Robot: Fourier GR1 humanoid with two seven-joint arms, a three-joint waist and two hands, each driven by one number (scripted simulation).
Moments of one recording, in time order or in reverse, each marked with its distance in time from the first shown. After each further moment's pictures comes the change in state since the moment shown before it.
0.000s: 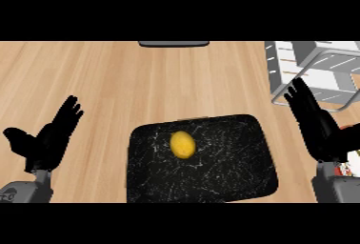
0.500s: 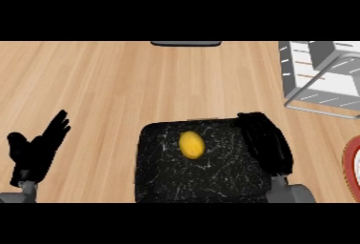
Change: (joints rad) left arm 0.064 0.074 -0.006 0.052 -0.056 0.001 0.055; right arm 0.054 0.223 0.108 0.163 -0.372 0.175 -0.237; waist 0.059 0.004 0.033
